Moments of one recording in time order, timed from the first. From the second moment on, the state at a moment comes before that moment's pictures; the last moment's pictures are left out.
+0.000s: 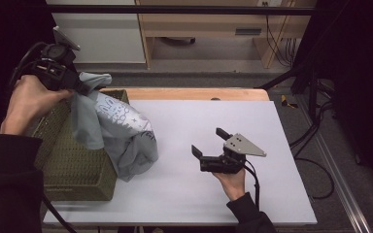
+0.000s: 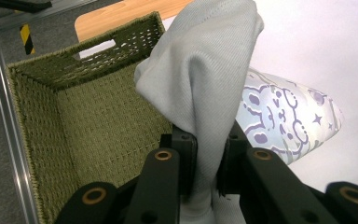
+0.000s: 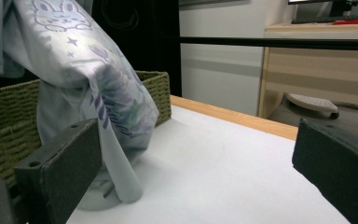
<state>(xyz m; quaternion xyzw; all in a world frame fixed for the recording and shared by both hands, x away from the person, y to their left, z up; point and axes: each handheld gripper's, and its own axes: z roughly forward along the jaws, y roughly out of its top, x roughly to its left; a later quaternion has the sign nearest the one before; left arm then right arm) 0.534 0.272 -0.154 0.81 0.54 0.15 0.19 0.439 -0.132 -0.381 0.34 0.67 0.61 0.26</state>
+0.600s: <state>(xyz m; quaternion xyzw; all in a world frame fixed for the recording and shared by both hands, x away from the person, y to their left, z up) 0.533 0.274 -0.155 0.81 0.54 0.14 0.20 0.406 -0.187 -0.406 0.38 0.64 0.59 0.31</state>
